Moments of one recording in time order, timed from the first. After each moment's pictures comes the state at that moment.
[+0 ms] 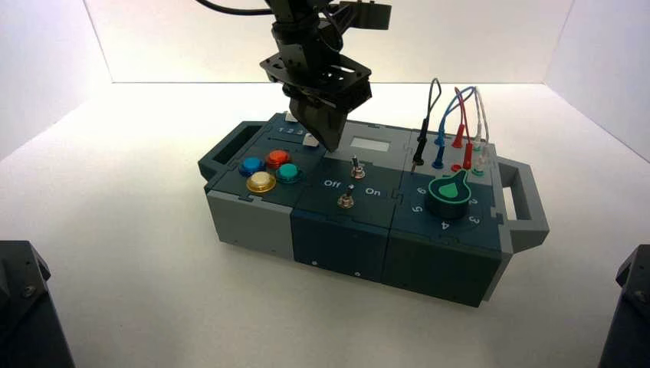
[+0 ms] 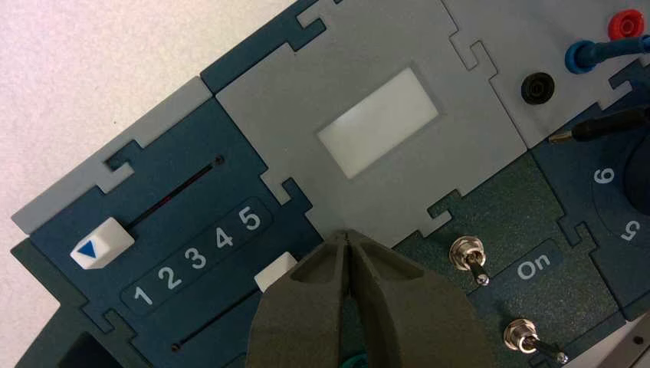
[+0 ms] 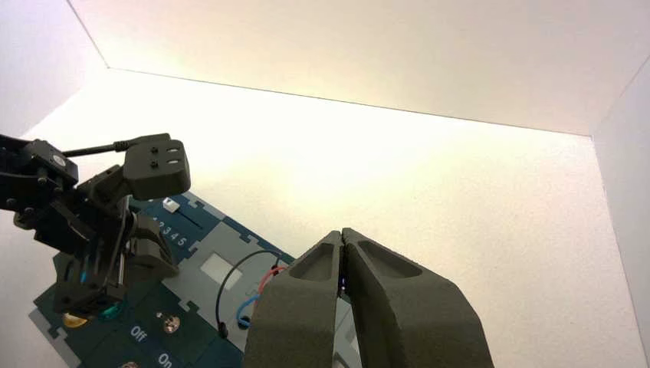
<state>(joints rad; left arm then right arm) -0.82 0.18 0.56 -0.16 0.58 0.23 0.28 -1.21 1.14 0.03 0.52 0.03</state>
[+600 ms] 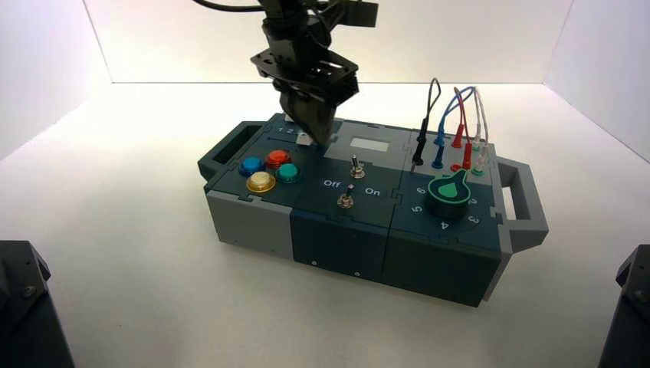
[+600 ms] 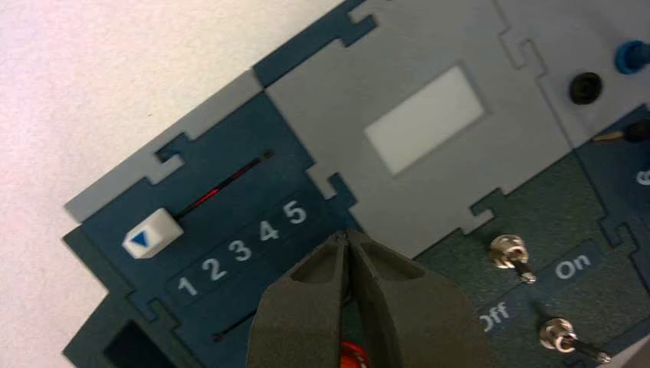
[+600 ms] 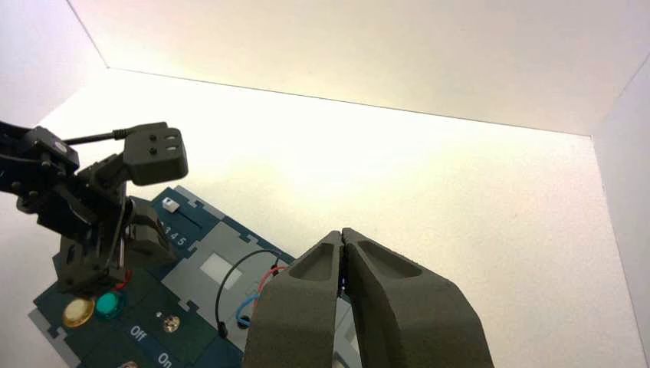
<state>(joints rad) -0.76 0.19 0.56 -0.15 0.59 0.25 0.28 -1.21 1.14 0.03 0.52 0.03</state>
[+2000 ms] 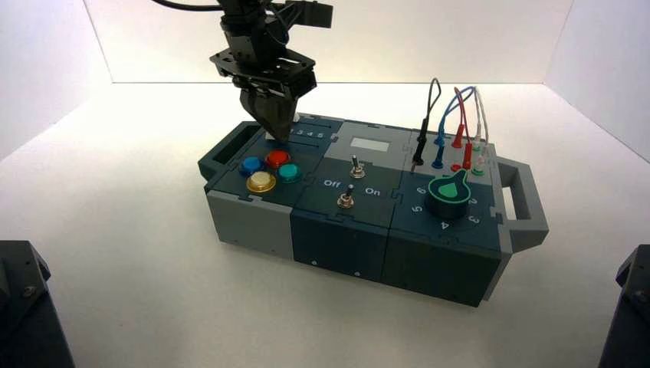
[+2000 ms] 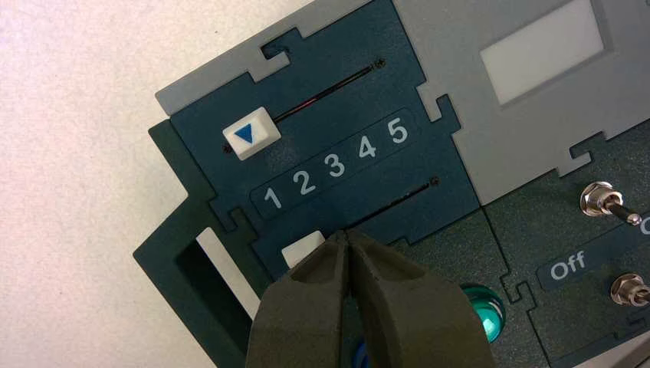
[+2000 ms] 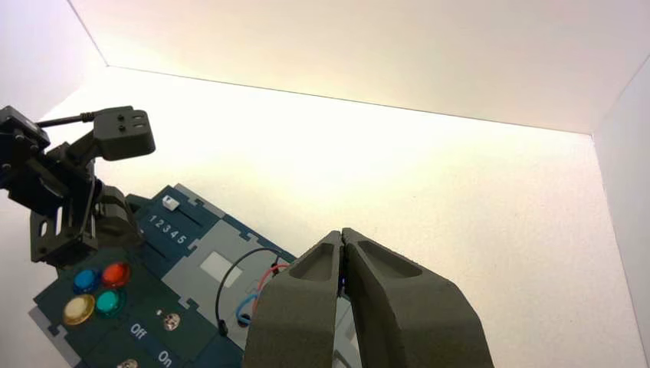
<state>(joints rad) -0.64 0.13 0.62 -0.14 0.64 0.25 0.28 -1.21 1.14 0.03 0.53 0.03</state>
